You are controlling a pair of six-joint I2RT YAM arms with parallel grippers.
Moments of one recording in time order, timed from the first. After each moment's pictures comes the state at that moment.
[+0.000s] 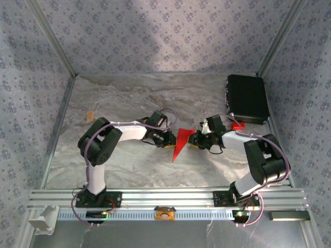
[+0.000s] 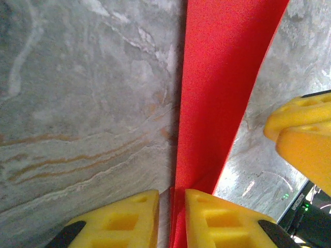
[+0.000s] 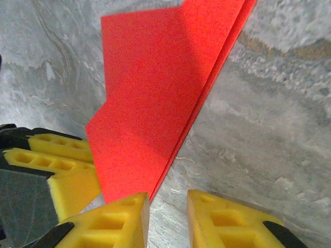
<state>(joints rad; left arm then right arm) -0.74 1.93 1.07 -0.19 0.55 -0.75 0.33 1.54 0.62 -0.10 -0.57 0.67</state>
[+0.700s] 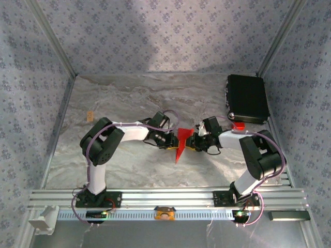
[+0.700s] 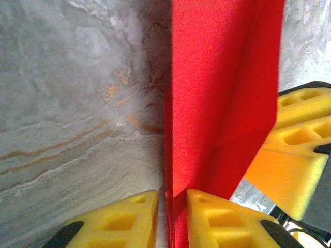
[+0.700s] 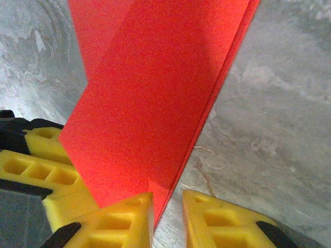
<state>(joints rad) -0.76 1.95 1.09 -0.19 0.60 -0.75 0.37 1.60 0.63 -0.08 -0.63 0.67</state>
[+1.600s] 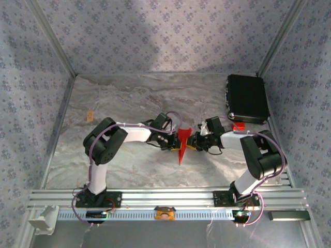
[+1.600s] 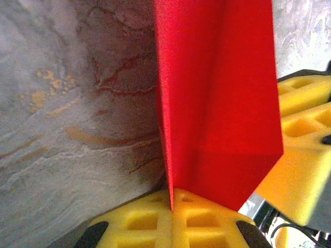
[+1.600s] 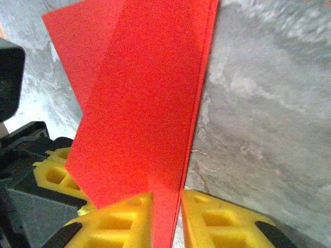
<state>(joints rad) -0.78 1.97 1.09 -0.11 0.63 -0.79 0.32 1.58 0.60 -0.04 -0.67 0.70</state>
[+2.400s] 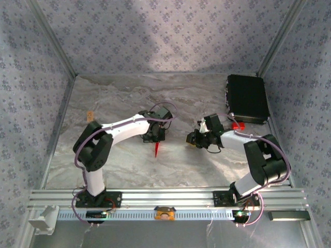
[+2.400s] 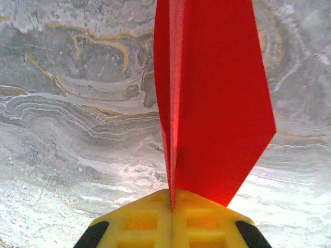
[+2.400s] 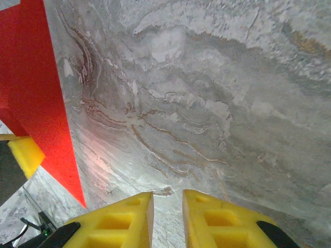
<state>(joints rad) -0.81 1.85 1.30 -0.83 -0.12 -0.79 0.37 1.53 0.64 -0.10 -0.56 0.70</state>
